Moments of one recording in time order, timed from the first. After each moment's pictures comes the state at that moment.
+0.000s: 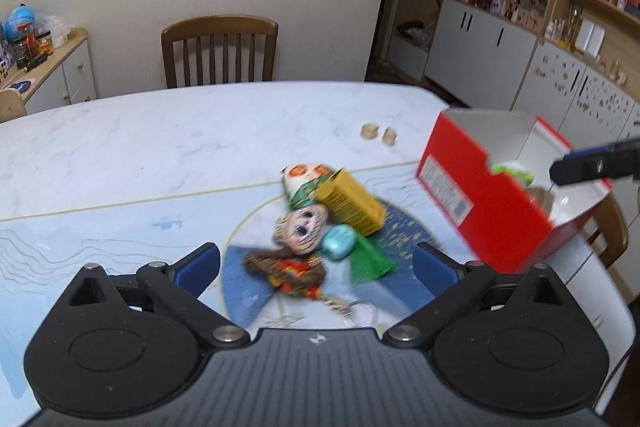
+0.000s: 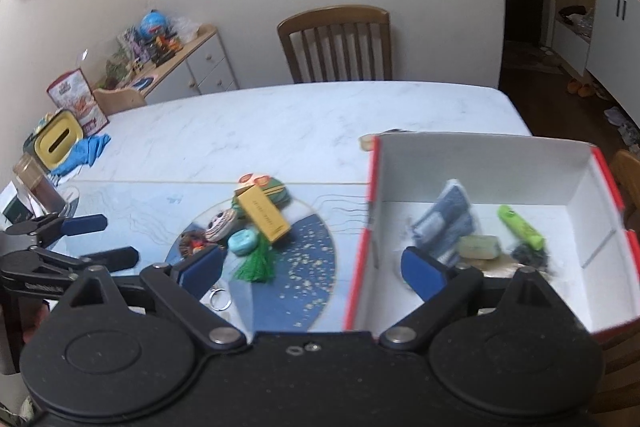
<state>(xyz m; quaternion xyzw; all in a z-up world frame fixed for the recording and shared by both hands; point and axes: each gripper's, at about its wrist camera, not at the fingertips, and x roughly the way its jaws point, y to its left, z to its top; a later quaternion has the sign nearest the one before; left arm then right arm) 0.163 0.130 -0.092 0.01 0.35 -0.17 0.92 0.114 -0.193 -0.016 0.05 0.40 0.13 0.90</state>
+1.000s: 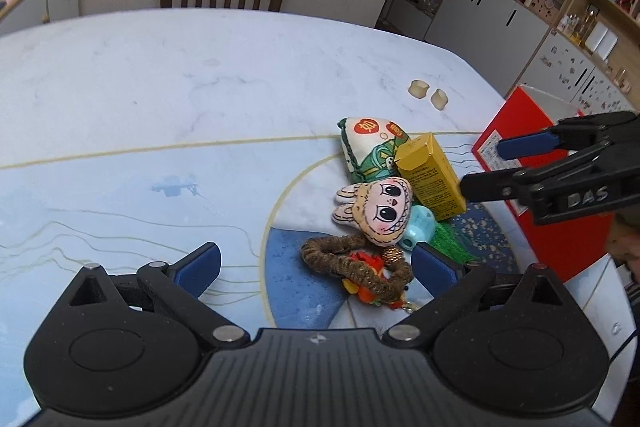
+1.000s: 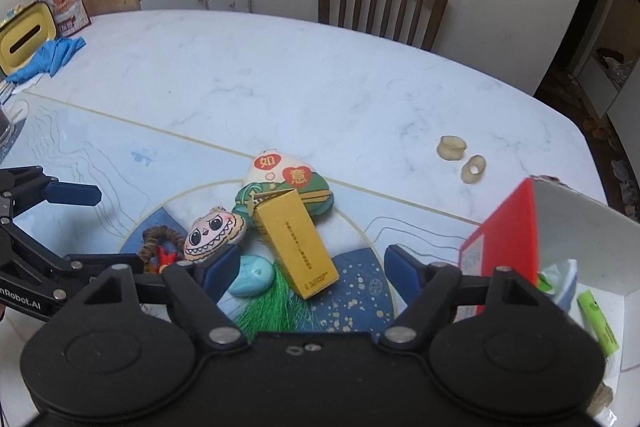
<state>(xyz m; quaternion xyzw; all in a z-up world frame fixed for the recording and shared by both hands) 0.250 0.180 -0.160 -0.06 0.44 -0.20 0.88 0.218 -0.079 -0.089 -0.09 0.46 0.14 0.87</state>
